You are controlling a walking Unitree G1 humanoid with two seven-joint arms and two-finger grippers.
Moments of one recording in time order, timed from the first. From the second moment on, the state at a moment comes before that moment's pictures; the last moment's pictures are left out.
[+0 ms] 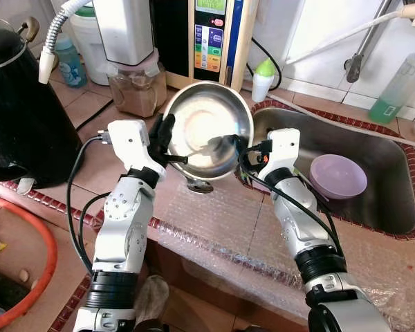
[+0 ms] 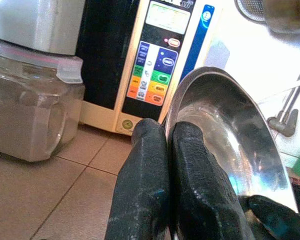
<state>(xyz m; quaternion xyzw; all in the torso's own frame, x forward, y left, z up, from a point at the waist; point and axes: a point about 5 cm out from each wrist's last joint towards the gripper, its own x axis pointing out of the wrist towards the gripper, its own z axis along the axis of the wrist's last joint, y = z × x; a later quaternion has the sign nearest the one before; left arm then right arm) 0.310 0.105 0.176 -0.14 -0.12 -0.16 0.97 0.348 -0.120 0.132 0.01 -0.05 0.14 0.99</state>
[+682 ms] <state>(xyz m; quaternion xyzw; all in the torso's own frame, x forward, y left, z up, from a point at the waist) 0.310 0.104 0.178 -0.15 -0.12 -0.17 0.97 0.354 -0.119 0.132 0.19 -0.01 0.20 0.96</state>
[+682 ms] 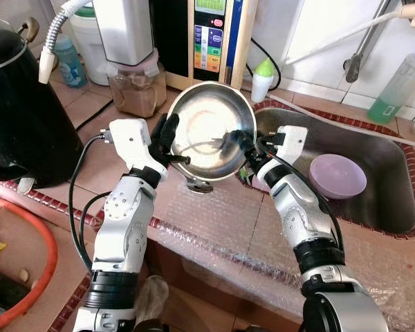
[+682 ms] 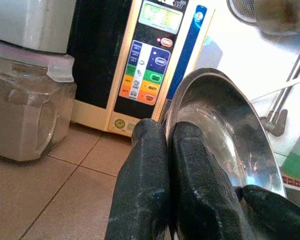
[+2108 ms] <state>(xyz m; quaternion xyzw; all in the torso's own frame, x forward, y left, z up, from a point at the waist) 0.316 0.095 0.178 -0.11 -0.11 -0.19 0.97 0.357 -0.143 0.133 0.18 0.00 0.12 0.98</state>
